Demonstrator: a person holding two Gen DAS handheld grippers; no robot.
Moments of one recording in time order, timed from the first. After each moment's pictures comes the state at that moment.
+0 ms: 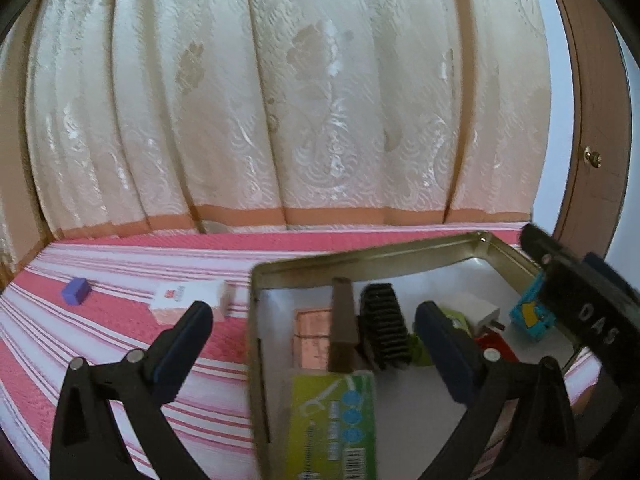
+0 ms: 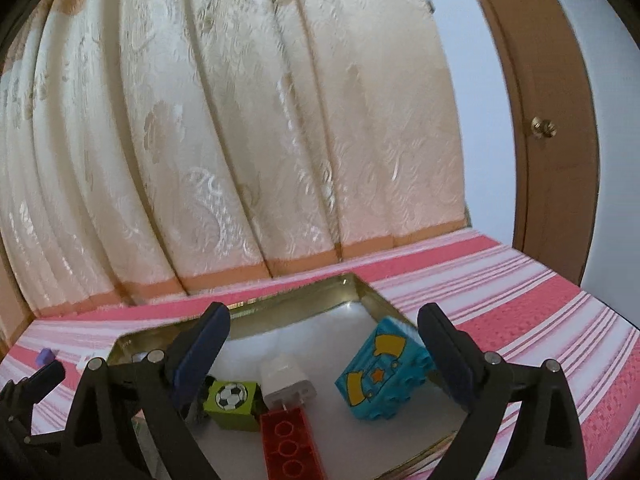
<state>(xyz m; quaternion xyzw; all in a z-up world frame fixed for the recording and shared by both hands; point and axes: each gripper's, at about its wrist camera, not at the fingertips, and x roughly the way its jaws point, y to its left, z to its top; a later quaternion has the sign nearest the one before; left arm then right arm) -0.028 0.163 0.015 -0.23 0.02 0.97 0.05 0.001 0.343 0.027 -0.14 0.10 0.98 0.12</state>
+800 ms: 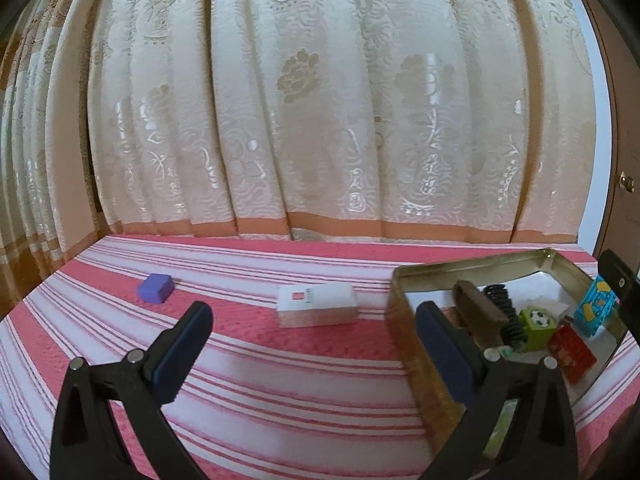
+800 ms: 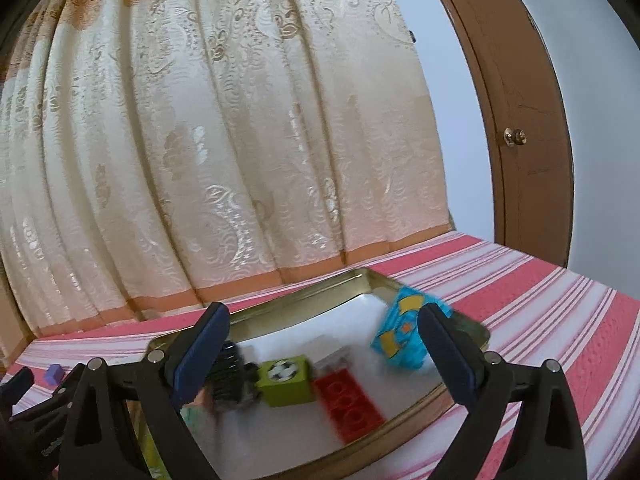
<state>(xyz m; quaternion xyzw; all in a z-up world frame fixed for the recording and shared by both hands) -0.015 0.062 0.012 -0.20 0.00 0.98 -0.02 0.037 0.285 0.025 -0.11 0.11 0.97 0.16</state>
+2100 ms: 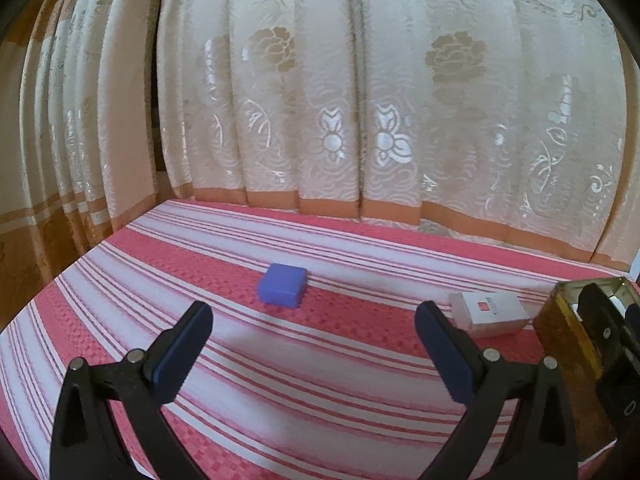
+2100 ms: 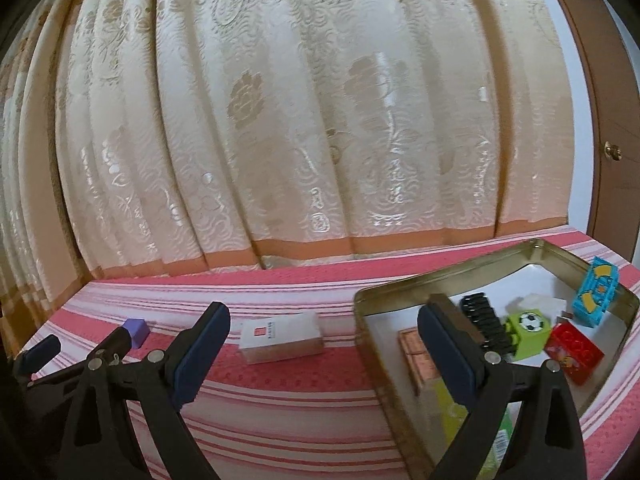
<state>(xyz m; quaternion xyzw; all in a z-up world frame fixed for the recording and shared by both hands) -0.056 -0.093 -0.001 -0.25 -0.04 0.96 -0.10 -0.024 0.108 0.010 -0.17 0.06 0.98 0.03</state>
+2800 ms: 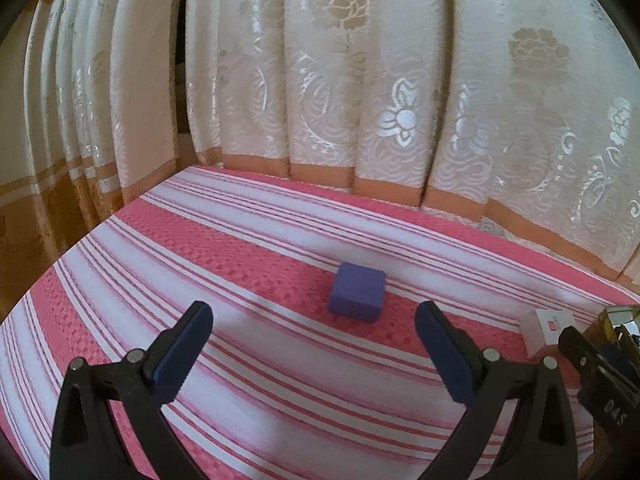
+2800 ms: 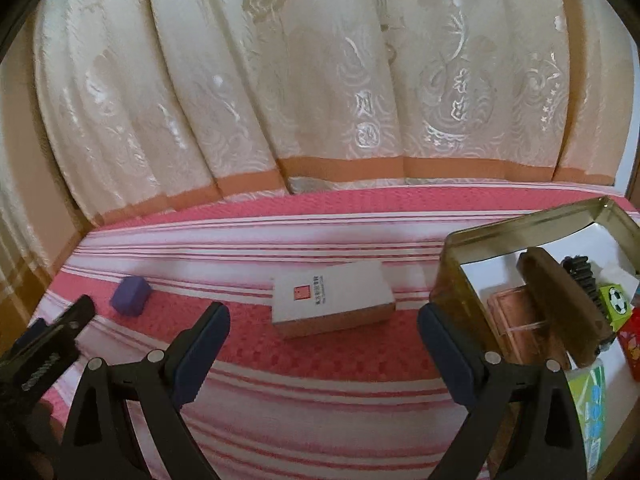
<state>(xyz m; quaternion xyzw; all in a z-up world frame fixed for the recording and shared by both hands) -0.096 -0.164 -0.017 -0.31 -0.08 0.94 -0.12 -0.103 0.078 -0.018 -0.32 0.06 0.94 0.00</state>
